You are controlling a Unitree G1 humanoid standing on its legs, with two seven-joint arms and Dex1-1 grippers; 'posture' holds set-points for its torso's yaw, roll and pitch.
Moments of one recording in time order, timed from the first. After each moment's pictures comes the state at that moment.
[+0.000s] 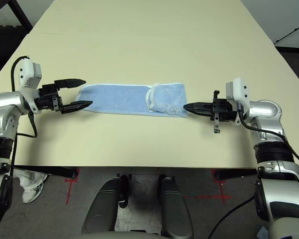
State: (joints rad) left arm -0.67 0.83 0.13 0.44 -0.37 0.19 -1.29; right arm -0.59 -0.65 -0.09 0.57 0.34 -0.28 1.51
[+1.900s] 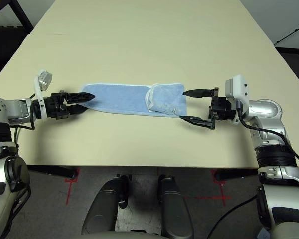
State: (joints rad) left arm -0.84 0.60 0.44 0.51 -0.66 1.49 -0.58; right arm -0.56 -0.66 -0.09 0.45 0.36 -0.20 1.45
